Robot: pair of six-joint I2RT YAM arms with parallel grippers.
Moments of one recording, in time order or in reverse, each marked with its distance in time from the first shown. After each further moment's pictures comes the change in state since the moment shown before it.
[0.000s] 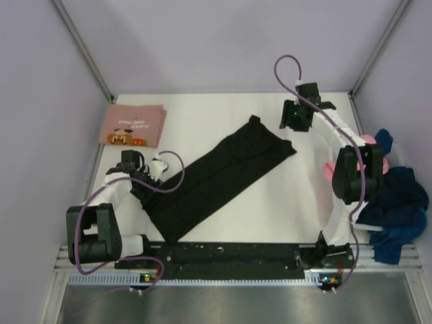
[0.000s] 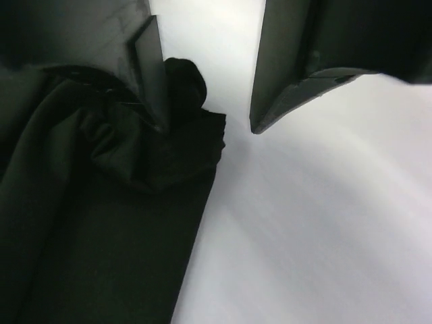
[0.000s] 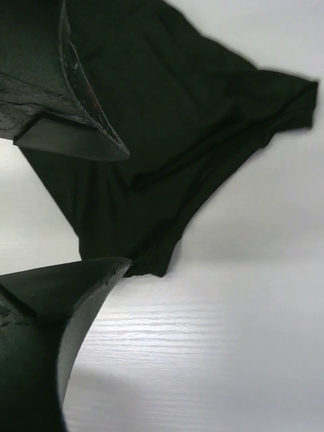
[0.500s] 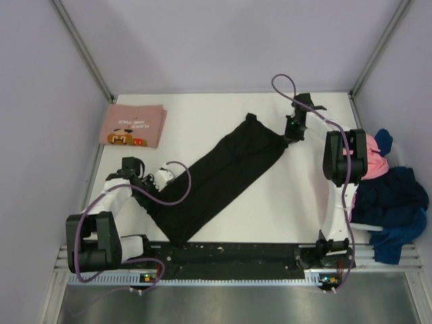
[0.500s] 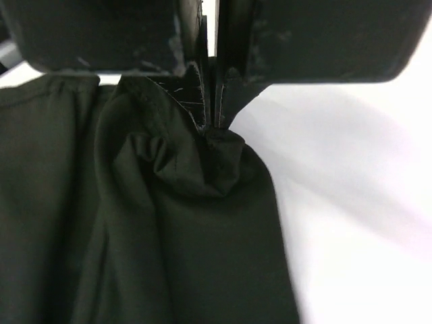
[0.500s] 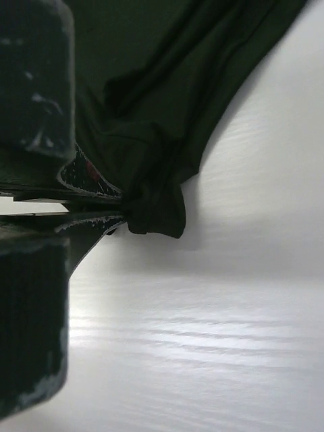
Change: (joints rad) left arm 0.000 -0.058 -0.072 -0.050 0.194 0.181; right arm -0.051 0.220 -0.029 -0.048 -0.044 -0.008
